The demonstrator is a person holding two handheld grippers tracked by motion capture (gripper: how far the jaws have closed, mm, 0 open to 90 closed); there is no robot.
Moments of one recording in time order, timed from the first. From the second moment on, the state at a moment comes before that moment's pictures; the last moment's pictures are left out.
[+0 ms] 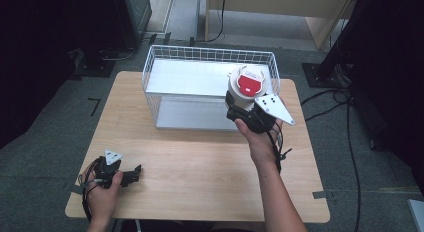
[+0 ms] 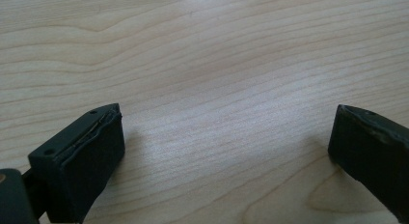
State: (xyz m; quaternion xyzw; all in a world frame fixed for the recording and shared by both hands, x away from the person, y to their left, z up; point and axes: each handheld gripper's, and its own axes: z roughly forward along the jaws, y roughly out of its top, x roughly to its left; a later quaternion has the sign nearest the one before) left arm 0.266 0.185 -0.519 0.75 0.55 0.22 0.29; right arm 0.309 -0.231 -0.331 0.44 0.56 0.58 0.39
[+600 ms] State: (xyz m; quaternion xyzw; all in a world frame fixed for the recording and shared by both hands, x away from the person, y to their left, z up) left arm 0.266 0.186 -0.519 0.75 0.55 0.22 0.30; right arm 0.360 -0.202 -0.324 0.44 0.57 0.57 0.39
